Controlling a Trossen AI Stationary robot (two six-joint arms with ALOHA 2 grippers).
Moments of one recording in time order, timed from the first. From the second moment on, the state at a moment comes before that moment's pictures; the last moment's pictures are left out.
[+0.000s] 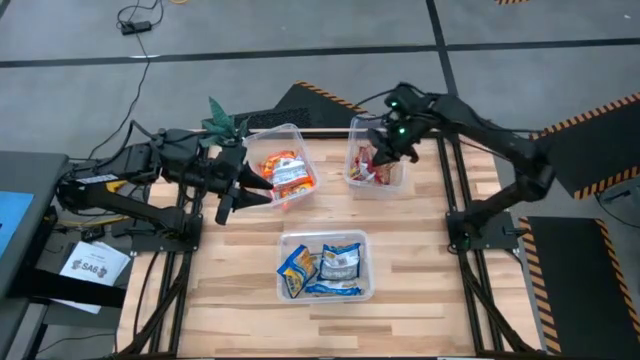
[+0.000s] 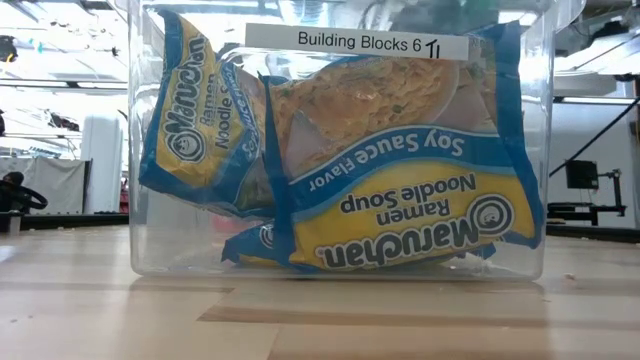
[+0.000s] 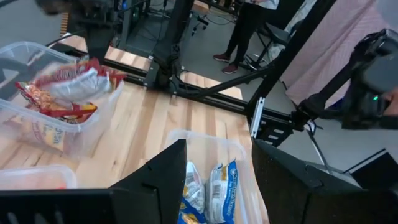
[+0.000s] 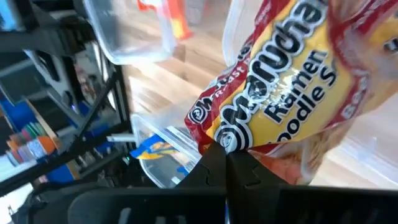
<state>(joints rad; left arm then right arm) 0.01 1.03 1.35 -0.56 0.10 -0.35 -0.64 1.44 1.44 -1.04 -0.62 0.90</state>
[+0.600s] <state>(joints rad) 0.01 1.03 1.35 -0.56 0.10 -0.35 -0.65 1.64 1.44 -1.00 -0.79 0.78</state>
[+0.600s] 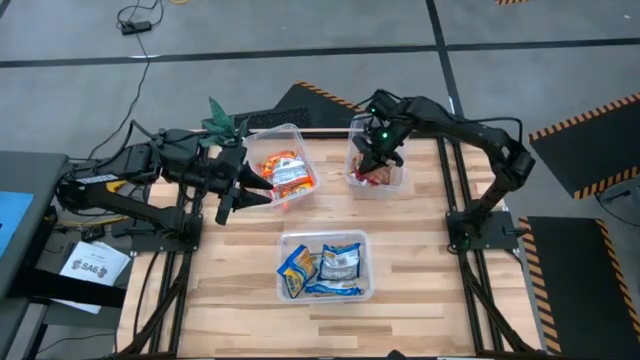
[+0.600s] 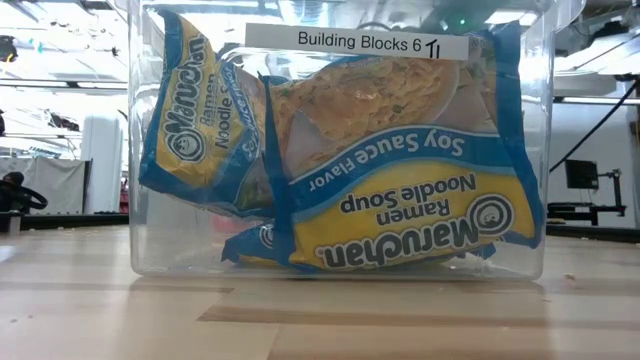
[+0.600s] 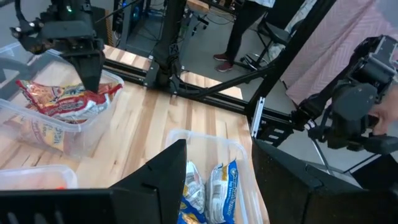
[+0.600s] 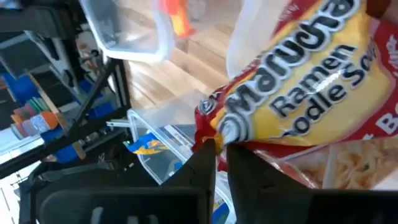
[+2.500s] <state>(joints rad) -0.10 0.44 0.22 0.45 -0.24 -0.49 0.11 0.73 1.04 -0.56 0.18 0.60</state>
